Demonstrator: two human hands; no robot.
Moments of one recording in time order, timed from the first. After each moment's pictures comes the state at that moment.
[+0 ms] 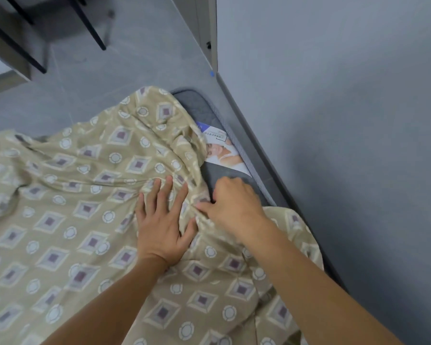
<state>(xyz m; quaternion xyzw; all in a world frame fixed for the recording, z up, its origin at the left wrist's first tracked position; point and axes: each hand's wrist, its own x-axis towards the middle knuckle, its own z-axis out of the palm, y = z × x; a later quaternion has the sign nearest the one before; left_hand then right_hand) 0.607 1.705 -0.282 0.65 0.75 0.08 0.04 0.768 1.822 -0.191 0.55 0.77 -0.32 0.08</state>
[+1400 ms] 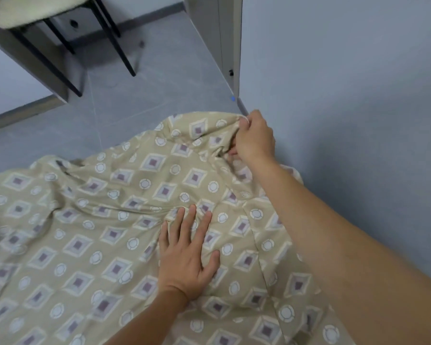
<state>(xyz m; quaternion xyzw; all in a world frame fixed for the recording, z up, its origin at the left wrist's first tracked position) 0.610 1.707 -0.274 0.63 0.76 0.05 0.11 0.703 1.982 -0.201 0.65 0.62 -0.36 -0.25</state>
